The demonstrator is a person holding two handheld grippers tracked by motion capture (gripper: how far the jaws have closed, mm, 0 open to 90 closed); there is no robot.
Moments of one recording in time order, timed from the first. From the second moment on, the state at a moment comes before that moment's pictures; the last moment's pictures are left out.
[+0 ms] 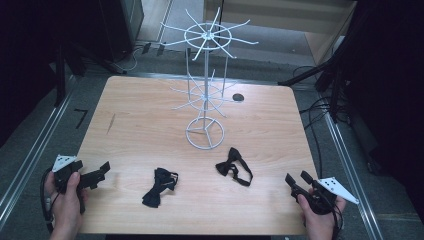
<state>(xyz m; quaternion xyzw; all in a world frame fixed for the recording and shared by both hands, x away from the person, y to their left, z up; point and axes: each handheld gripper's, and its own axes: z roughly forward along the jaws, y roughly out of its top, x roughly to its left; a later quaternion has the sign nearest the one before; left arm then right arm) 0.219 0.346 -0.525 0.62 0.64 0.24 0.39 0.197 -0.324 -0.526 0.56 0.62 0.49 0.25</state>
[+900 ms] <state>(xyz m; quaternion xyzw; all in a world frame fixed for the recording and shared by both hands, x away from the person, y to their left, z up) 0.216 0.347 -0.524 0.61 0.63 0.25 0.40 0.208 -0.256 -0.505 0.50 0.66 0.51 0.21</state>
